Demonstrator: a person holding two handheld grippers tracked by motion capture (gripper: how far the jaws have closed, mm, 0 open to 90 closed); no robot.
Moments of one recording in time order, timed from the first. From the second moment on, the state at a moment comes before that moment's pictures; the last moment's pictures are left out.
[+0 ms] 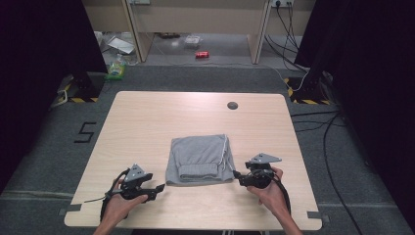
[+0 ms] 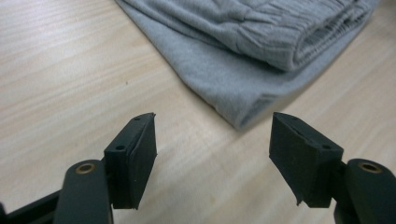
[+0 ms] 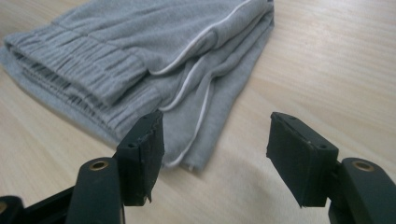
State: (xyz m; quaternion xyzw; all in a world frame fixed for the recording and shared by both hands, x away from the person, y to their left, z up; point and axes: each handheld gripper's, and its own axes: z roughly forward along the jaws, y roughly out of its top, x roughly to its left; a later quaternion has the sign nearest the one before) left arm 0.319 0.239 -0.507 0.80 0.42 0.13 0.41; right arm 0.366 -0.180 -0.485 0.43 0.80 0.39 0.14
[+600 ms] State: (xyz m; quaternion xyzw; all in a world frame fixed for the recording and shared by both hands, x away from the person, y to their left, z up) left arm 0.282 0.245 -0.521 0.81 0.42 0.17 0.38; right arm 0.323 -0.192 -0.496 0.42 0.82 0.35 0.14
